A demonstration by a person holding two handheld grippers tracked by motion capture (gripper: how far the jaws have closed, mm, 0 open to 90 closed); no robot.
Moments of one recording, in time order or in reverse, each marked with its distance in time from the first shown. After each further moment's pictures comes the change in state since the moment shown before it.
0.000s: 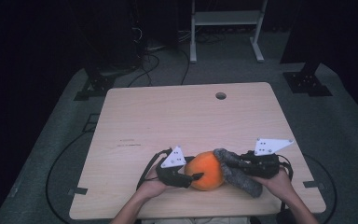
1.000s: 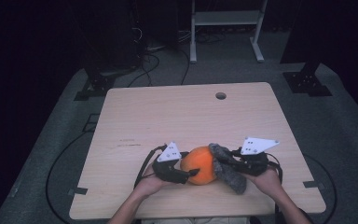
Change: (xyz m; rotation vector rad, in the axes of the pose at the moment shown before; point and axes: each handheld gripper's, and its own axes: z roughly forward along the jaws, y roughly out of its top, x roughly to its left) left arm 0.012 -0.007 -0.002 0.008 0.031 -0.089; right arm 0.004 0.007 0.023 0.029 -0.110 -0.064
